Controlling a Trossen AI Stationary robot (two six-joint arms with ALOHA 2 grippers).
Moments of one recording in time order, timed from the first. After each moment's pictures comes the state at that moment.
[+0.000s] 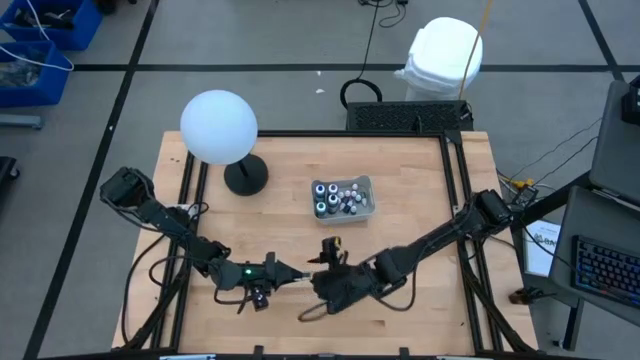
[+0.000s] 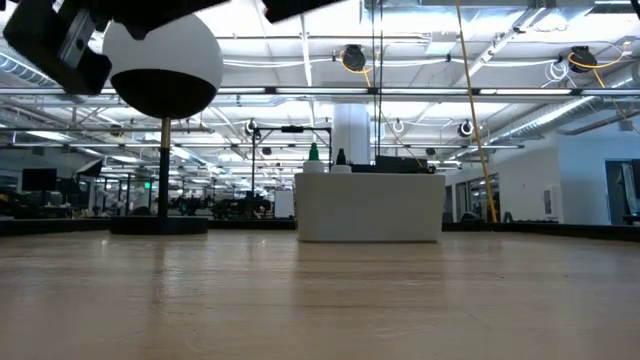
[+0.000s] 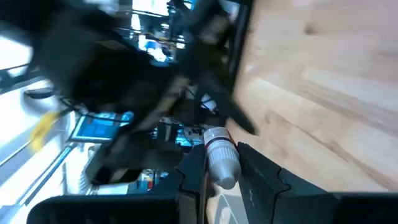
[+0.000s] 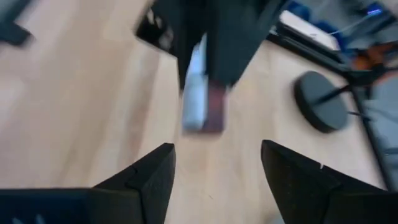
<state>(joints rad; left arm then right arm) -0.65 1.54 0.65 0.74 -0.61 1.27 0.49 1.91 1.55 -0.40 0.57 -0.01</state>
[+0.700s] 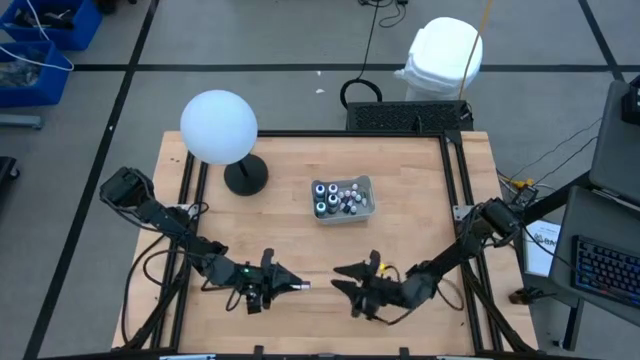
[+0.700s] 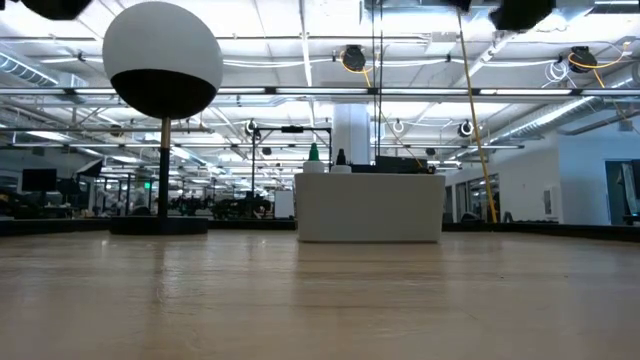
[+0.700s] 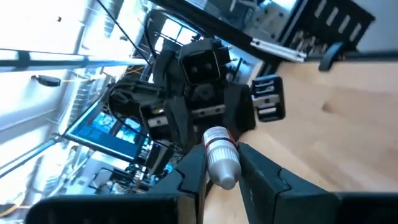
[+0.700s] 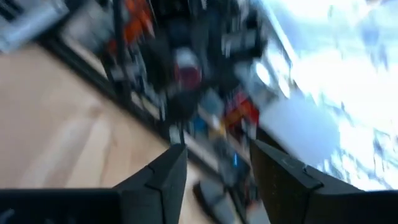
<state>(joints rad) -0.65 1.54 0.65 0.90 -0.49 1.08 0.68 1.92 0.83 1.29 0.91 -0.96</state>
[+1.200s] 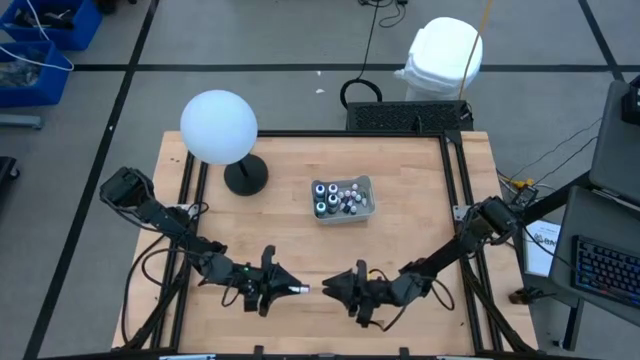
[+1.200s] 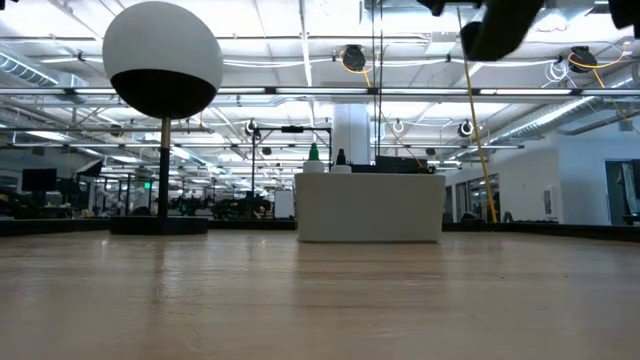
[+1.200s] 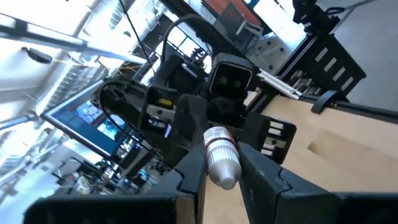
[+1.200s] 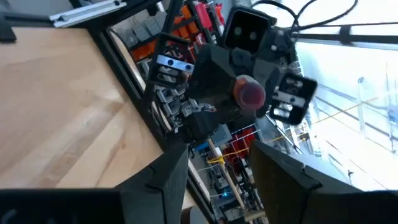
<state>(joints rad) -0.65 1.54 0.65 0.95 -0.44 0.87 0.63 1.92 0.89 1.15 0.68 -1.17</state>
